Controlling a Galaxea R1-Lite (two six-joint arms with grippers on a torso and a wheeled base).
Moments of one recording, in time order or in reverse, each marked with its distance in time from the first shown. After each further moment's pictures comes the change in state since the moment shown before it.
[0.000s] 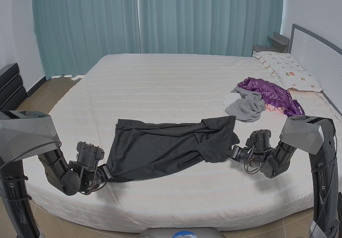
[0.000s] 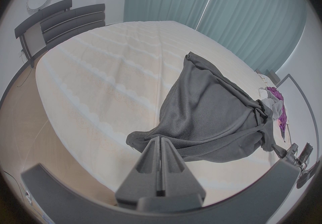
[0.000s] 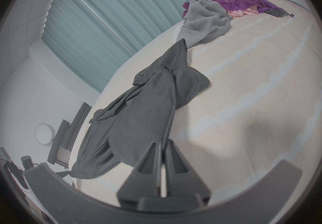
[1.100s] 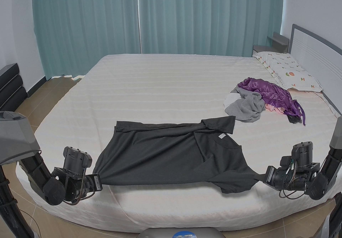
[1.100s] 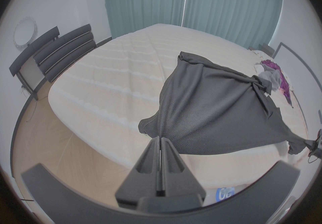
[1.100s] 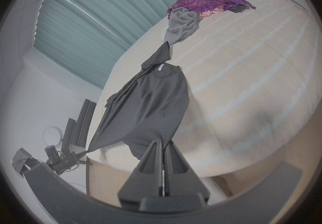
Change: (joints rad) left arm -0.008 -0.182 0.186 0.011 0.056 0.248; right arm -0.035 -0.556 0.752 -0.057 0.071 0.050
